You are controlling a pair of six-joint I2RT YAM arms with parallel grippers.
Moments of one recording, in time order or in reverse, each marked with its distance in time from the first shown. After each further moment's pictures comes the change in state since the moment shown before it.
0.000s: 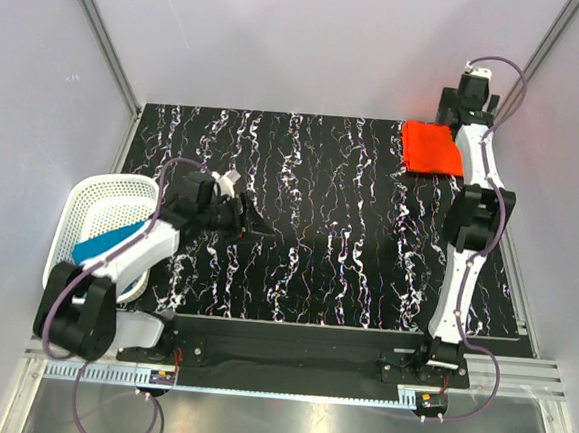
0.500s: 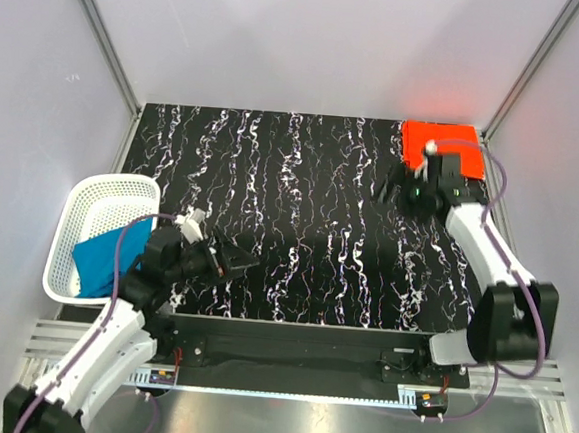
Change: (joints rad) left arm -0.017 -0.685 -0.398 -0.021 -0.080 -0.278; right arm 0.234 -1.009 -1.195 -0.085 -0.591 0.507
